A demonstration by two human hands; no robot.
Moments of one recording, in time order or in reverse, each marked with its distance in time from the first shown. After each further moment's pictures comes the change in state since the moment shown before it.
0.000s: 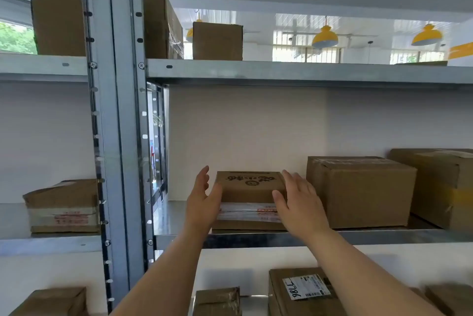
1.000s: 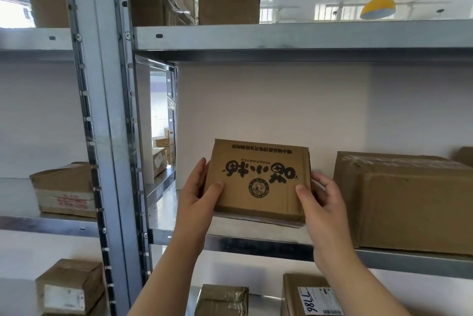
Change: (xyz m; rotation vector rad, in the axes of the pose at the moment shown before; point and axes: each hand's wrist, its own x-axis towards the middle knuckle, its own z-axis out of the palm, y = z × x) left_hand -0.012 0.008 0.012 -0.245 0.134 -0.079; right_hand 0.012 0.005 0.005 1.255 0.059 0.300
